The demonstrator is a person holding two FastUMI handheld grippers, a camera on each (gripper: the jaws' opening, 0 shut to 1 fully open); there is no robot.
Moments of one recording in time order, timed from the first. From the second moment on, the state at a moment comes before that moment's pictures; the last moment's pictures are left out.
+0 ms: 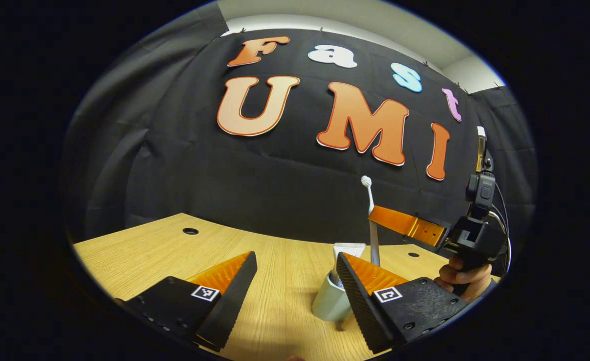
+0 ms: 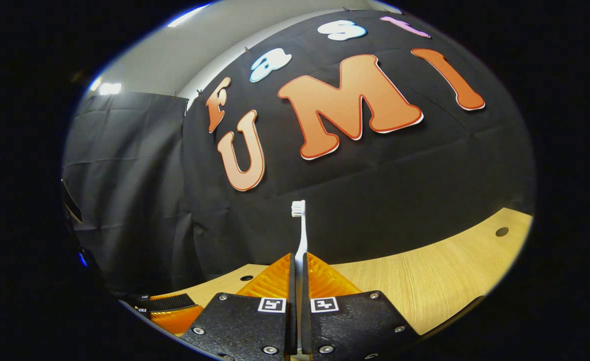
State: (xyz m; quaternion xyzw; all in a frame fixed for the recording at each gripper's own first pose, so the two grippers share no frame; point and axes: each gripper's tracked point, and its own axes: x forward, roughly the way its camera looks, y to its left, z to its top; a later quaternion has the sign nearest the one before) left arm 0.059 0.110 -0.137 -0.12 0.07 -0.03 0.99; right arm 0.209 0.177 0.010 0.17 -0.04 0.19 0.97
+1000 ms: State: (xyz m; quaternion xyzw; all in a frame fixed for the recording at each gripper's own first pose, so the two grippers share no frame) left arm 0.036 0.095 -0.159 -0.13 0.12 -0.03 0.98; right arm 0.199 0.170 -0.025 0.16 -0.01 0.17 0.97
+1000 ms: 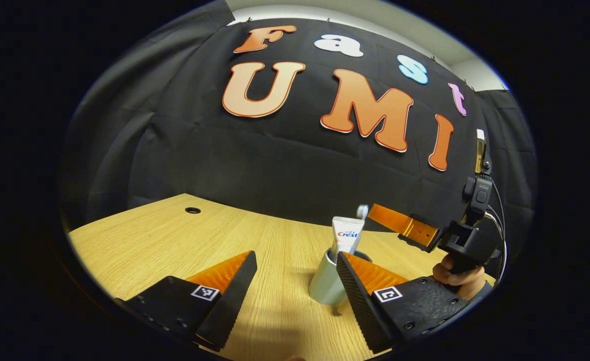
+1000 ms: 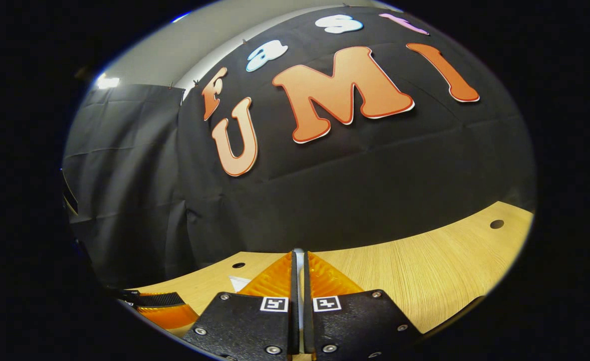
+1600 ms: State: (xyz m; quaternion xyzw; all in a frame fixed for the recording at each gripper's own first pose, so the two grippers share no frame) left arm 0.044 0.054 -0.125 -0.08 0.15 -0.05 0.99; right arm 0.150 0.129 0.008 0.09 -0.03 0.18 0.98
